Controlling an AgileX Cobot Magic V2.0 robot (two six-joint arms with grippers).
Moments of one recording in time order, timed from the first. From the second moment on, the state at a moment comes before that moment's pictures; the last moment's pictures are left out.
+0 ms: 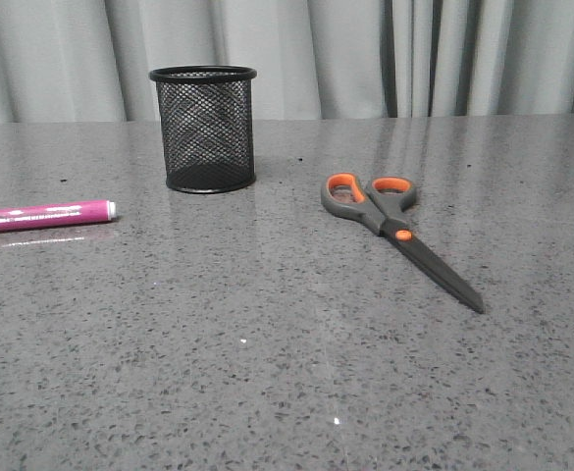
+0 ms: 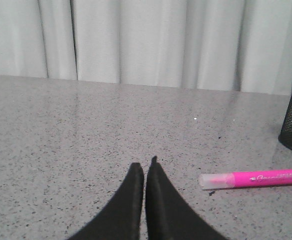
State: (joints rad) left arm 0.04 0.00 0.00 -0.20 0.09 0.14; right arm 0.10 -0.01 0.01 0.12 0.11 -0.16
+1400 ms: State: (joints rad) left arm 0.04 0.60 -0.53 -0.50 0.56 0.41; right arm 0.10 0.81 -0.65 0.39 0.57 -0.24
